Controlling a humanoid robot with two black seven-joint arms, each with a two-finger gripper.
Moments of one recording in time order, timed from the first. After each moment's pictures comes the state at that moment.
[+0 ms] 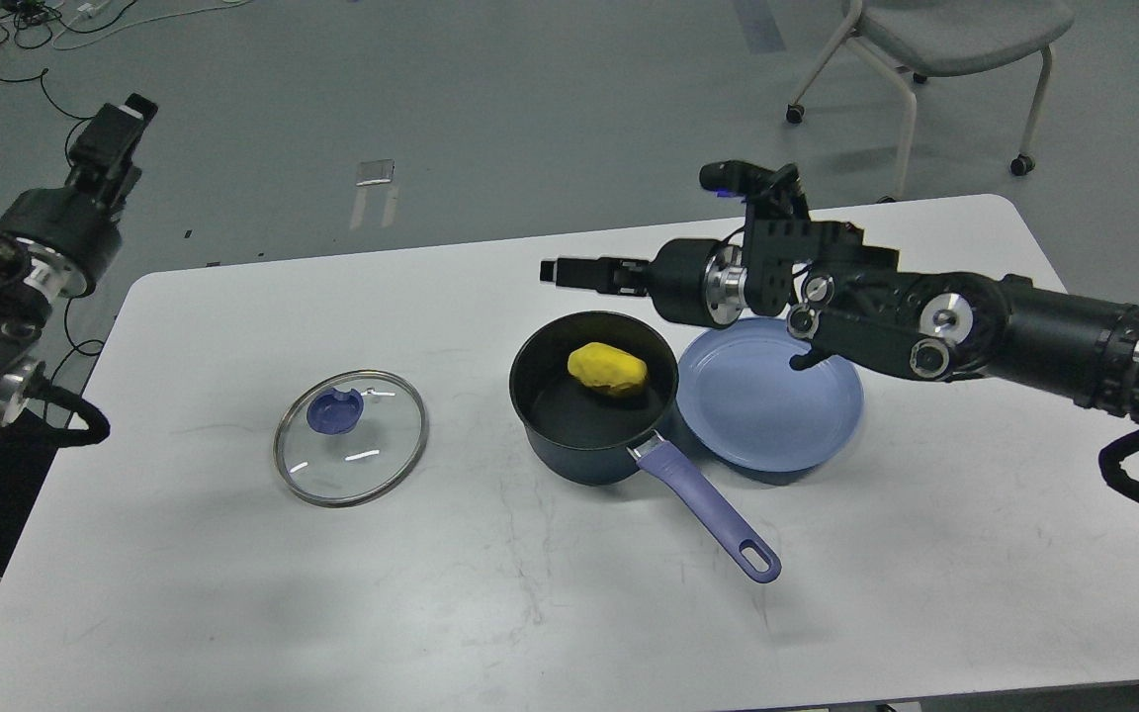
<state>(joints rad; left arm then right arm) -1.04 0.67 -0.23 -0.76 0.55 0.01 -0.49 1.14 -0.21 0.17 0.87 -0.98 0.13 0.18</state>
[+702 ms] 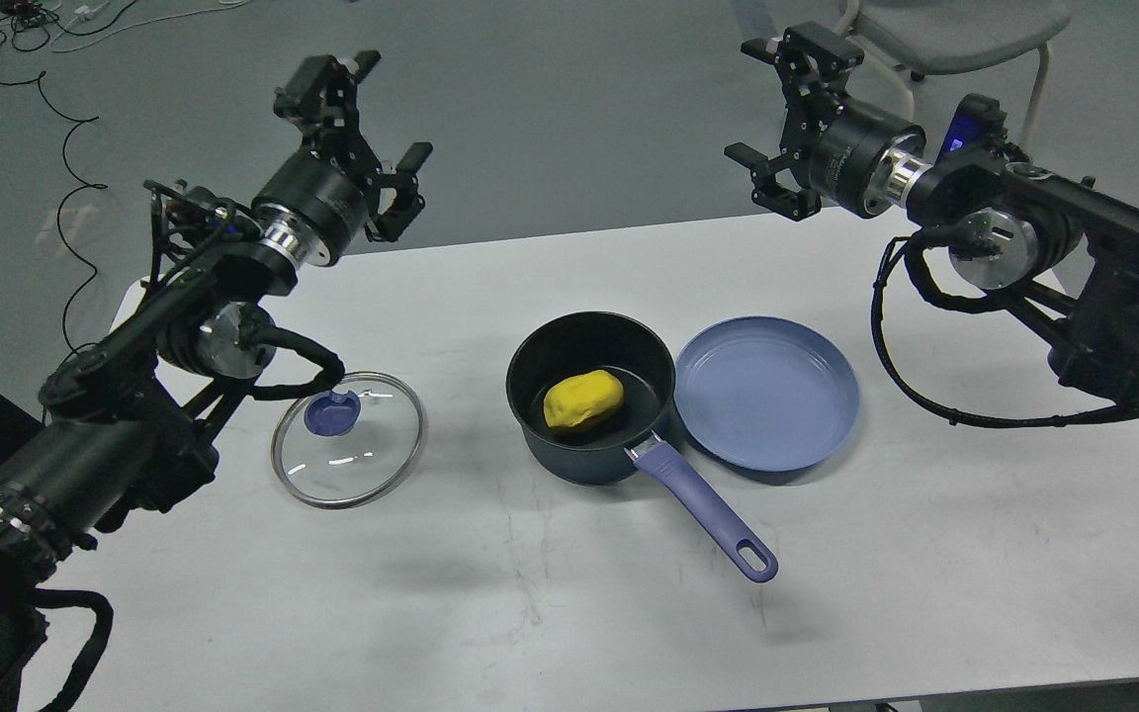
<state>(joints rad) -0.87 0.33 -0.62 -0.91 0.17 -0.21 -0.22 0.96 -0.37 0.52 0.88 -0.14 0.22 0.07</state>
